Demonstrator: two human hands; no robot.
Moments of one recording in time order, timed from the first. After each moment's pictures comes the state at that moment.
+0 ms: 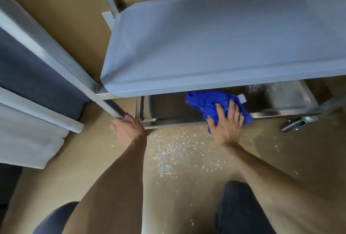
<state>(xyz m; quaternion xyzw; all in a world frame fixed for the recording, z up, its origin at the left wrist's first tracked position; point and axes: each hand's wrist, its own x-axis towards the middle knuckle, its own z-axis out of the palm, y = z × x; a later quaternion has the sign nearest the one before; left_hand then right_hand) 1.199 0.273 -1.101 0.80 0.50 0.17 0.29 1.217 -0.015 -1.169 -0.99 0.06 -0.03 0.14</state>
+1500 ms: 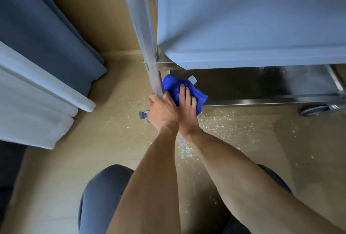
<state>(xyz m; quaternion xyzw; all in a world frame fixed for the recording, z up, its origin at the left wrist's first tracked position) 1.187 0.298 -1.106 0.87 0.39 0.05 0.31 1.186 0.235 -1.174 -0.99 -0.11 -0.03 0.07</state>
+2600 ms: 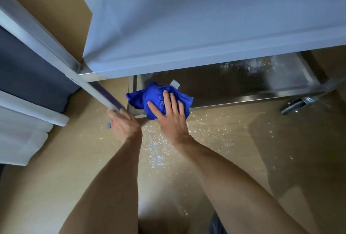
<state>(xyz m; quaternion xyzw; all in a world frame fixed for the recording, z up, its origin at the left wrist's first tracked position) 1.189 0.256 -1.143 0.80 0.45 0.19 0.33 1.195 0.117 -1.189 -0.97 -0.17 -0.09 0.12</state>
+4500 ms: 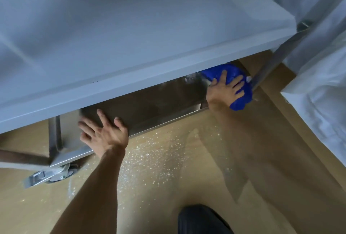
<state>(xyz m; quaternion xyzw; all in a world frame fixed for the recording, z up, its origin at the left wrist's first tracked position) 1.265 0.132 -1.178 0.97 0.23 -0.02 0.06 1.316 -0.198 -1.173 -0.89 0.43 -0.09 0.10</state>
